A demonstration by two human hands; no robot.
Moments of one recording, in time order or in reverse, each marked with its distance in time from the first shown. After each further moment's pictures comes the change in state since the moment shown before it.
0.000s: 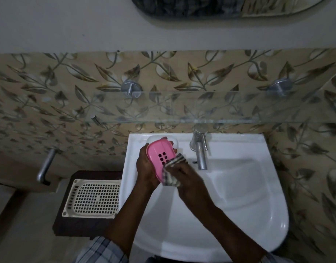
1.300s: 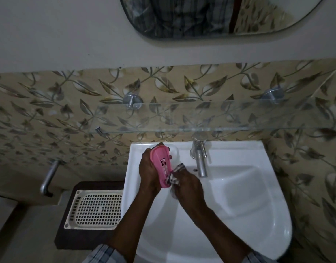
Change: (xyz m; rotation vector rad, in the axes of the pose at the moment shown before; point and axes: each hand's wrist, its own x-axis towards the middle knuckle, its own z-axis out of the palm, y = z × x) left_hand 0.000 0.002 0.006 0.160 0.101 0.165; right_hand 0.019 0.002 0.015 0.074 -0.039 0.261
